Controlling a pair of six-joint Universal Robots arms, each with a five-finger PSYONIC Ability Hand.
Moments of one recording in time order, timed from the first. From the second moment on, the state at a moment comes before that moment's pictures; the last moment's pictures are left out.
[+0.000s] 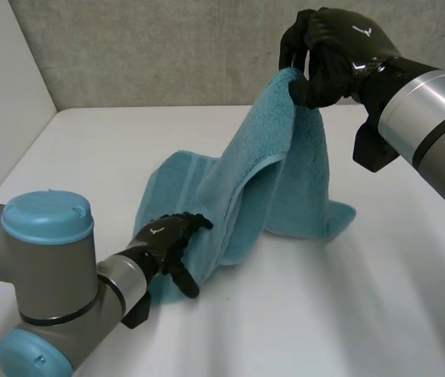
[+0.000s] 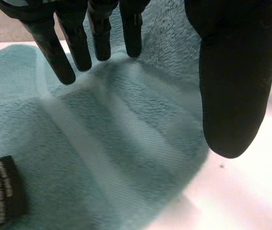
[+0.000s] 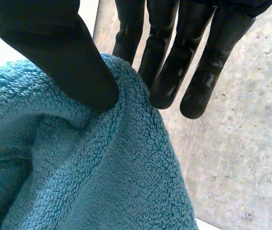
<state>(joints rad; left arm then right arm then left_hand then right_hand) 4.15 -1.98 -1.71 3.24 -1.47 2.95 2.03 -1.43 1.26 0.07 1.33 3.33 0.32 0.31 0.31 0.31 0.14 0.96 1.18 1.18 1.19 0.98</state>
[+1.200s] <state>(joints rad) 4.09 -1.92 -1.85 3.32 -1.63 3.35 1.91 -1.22 1.34 -0.01 1.39 3.12 0.33 0.32 0.32 0.32 0.15 0.96 1.18 1.19 1.19 0.99</state>
